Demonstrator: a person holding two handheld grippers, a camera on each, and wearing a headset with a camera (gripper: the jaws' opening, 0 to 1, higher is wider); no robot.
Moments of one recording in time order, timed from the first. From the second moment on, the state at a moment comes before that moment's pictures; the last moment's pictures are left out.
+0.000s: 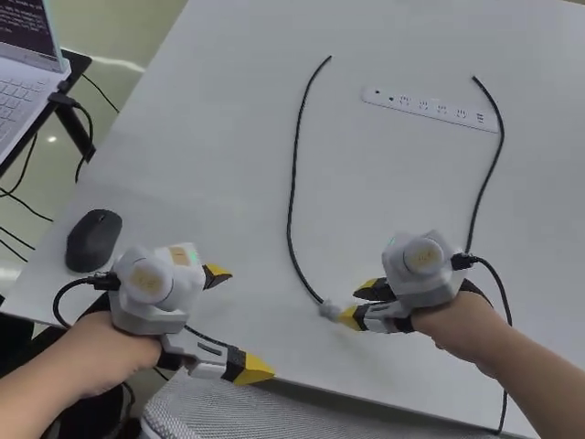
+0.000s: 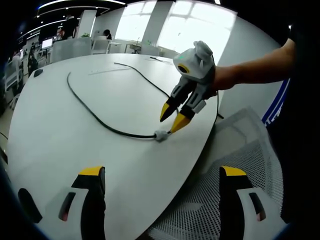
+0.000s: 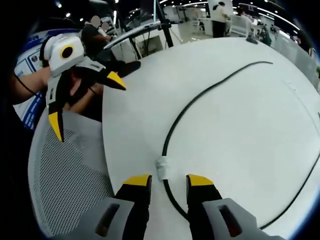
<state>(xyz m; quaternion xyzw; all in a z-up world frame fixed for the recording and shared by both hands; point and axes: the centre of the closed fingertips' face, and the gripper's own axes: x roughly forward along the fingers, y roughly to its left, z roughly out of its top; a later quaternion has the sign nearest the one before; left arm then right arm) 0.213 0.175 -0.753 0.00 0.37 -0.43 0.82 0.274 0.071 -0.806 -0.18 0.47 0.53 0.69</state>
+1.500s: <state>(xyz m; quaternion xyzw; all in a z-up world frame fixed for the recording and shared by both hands) 0.219 0.154 -0.730 0.00 0.34 -0.46 0.82 0.264 0.068 -0.768 -0.22 0.44 0.54 0.68</state>
